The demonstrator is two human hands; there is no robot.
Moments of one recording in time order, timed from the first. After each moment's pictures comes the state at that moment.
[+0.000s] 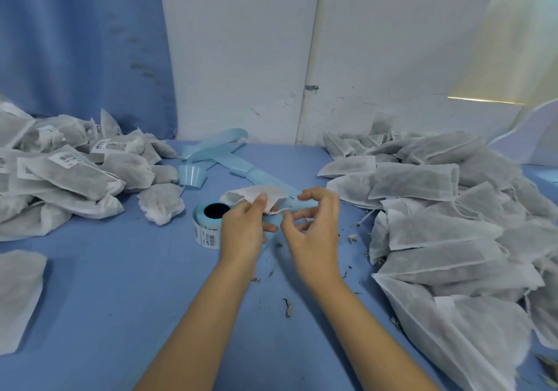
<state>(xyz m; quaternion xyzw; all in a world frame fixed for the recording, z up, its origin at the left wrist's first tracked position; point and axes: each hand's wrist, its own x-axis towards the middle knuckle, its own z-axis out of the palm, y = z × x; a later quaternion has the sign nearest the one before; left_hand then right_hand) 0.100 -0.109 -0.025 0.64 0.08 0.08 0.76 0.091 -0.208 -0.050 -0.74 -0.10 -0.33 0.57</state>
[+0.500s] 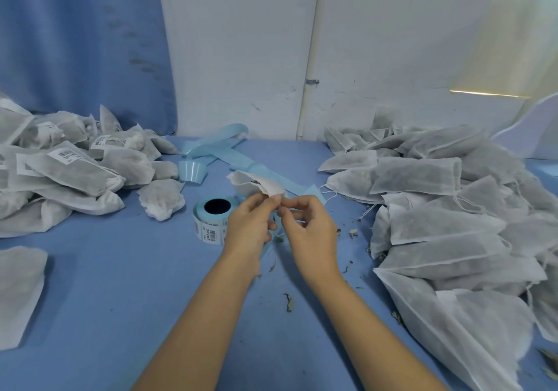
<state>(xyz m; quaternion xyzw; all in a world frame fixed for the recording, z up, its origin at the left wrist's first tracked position) 0.097 -0.113 -0.025 0.59 0.07 0.01 0.81 0.093 -0.207 -0.052 -0.75 -0.04 -0.22 0.63</state>
